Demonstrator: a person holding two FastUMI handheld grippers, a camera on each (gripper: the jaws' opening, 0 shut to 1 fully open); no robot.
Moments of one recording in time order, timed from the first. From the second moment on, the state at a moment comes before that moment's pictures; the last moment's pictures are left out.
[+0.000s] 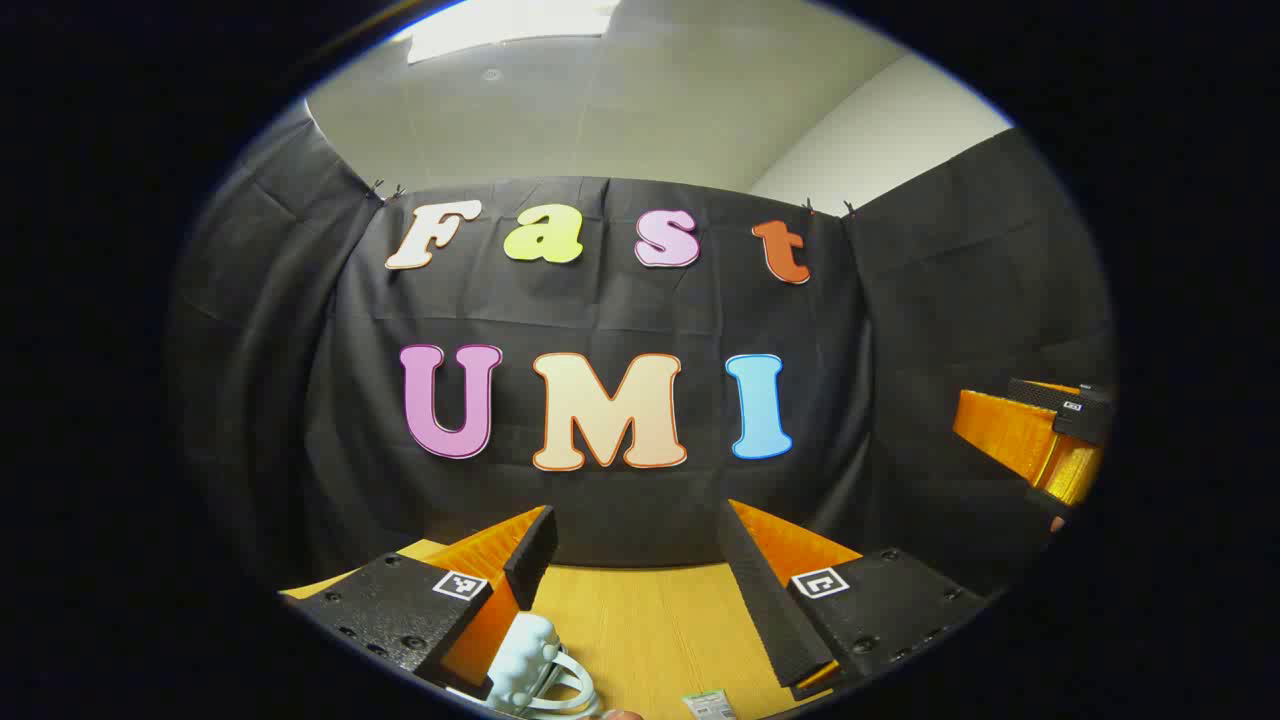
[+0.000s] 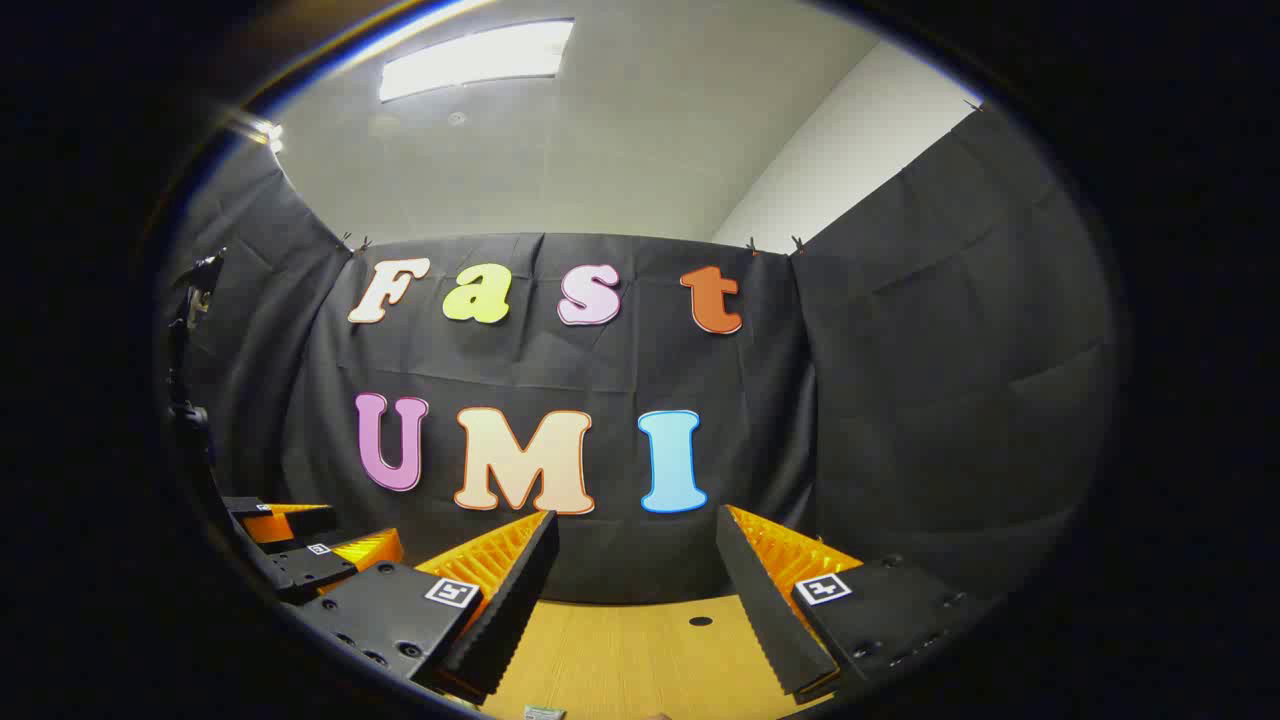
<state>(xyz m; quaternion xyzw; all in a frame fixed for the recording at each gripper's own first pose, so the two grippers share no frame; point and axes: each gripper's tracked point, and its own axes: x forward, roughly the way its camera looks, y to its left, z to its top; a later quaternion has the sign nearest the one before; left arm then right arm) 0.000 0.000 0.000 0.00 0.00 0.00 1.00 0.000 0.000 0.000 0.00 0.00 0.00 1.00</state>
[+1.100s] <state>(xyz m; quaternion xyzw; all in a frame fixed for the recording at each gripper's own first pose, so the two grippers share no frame) 0.002 -0.015 -0.032 0.01 0.03 0.02 1.00 0.024 -0.014 -0.039 0.02 0.02 0.04 1.00</state>
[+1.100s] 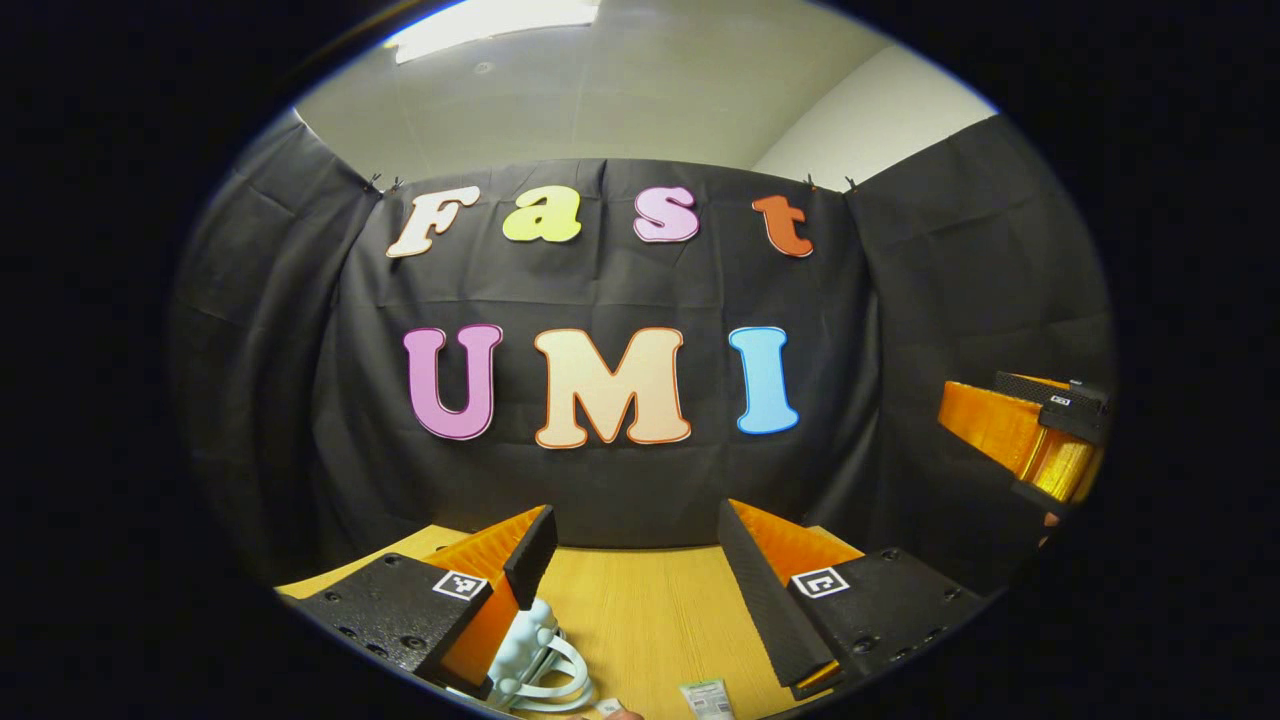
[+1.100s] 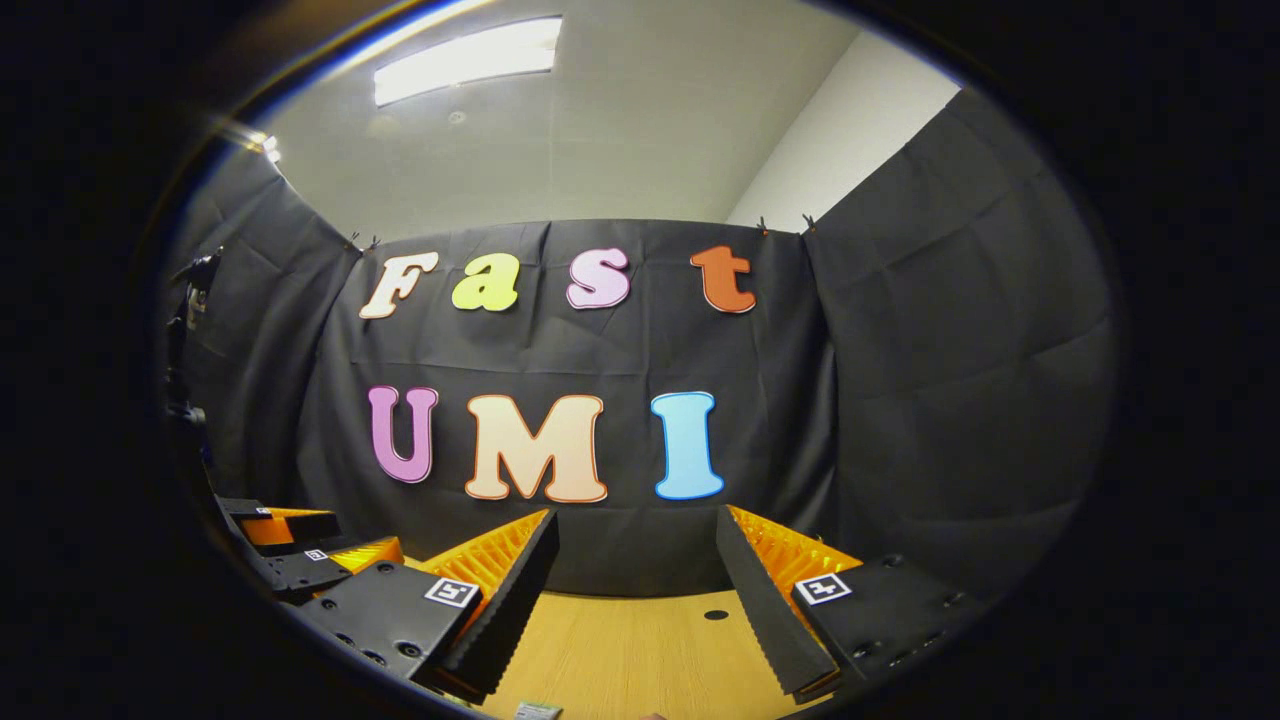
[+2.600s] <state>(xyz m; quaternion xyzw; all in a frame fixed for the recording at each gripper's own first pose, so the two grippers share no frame) -0.026 0.029 -0.331 0.03 0.44 -0.02 0.89 0.014 -0.005 -0.128 -0.02 0.12 -0.02 0.99</state>
